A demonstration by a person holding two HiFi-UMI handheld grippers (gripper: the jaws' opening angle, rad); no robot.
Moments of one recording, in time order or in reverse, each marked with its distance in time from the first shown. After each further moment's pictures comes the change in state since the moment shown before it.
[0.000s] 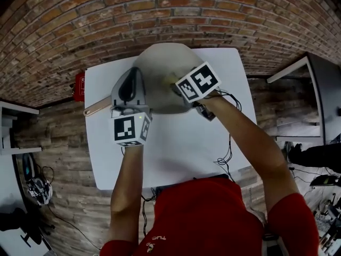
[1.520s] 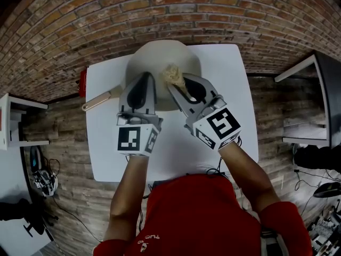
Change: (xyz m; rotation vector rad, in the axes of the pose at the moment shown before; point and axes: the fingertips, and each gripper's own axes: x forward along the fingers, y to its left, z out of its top) left arm -0.013 -0.089 0.024 -0.028 0.033 -0.079; right arm -0.163 0.060 0.035 -0.193 -0.920 -0.055
